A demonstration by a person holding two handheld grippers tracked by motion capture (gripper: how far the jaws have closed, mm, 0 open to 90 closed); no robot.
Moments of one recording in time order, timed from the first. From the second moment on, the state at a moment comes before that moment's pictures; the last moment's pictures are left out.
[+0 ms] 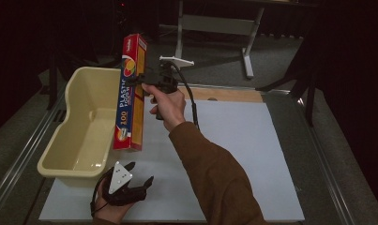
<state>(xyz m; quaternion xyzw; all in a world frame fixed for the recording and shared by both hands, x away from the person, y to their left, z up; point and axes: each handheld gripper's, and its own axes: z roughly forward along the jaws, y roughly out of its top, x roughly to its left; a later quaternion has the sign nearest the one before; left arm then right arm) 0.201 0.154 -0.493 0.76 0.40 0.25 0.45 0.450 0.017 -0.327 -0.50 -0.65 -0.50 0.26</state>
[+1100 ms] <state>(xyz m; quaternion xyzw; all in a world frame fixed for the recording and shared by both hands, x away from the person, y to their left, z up) 0.202 0.154 -0.494 0.75 0.41 0.25 0.45 0.459 0.077 -0.361 -0.52 -0.63 -0.49 0.30</state>
